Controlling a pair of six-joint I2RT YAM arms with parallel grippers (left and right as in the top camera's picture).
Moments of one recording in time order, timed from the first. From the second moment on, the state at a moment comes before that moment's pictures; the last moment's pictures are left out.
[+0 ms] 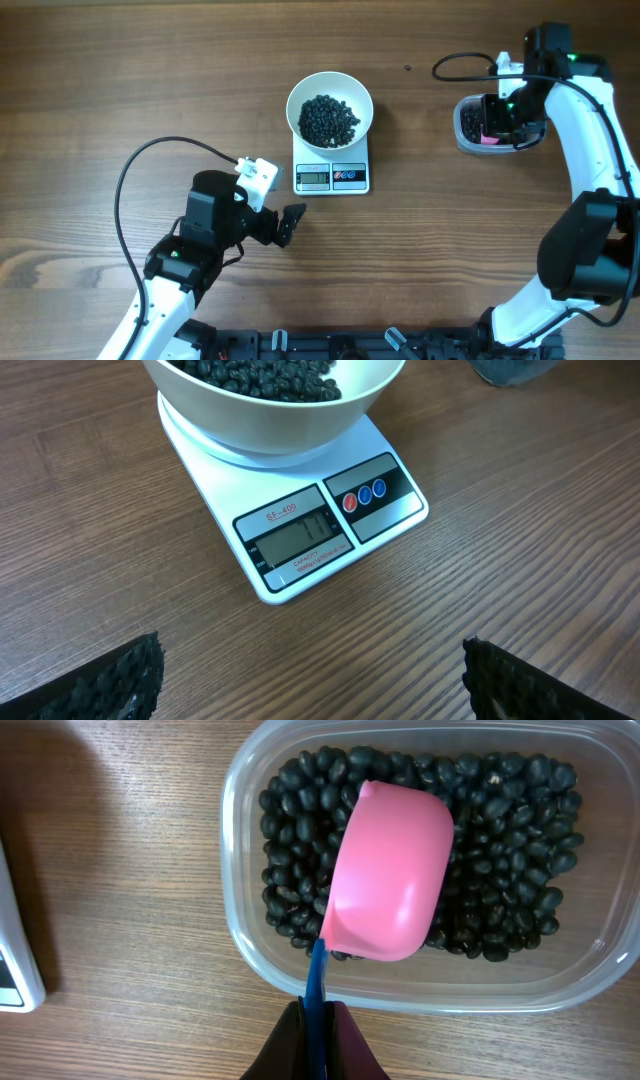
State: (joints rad) left arm -0.33 0.97 0.49 -0.25 0.33 0.02; right arm -0.12 1.85 1.55 -1.11 -0.11 -0.14
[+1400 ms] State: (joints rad) left arm -0.33 0.97 0.49 -0.25 0.33 0.02; right arm -0.55 1.91 1.55 -1.19 -0.87 -0.32
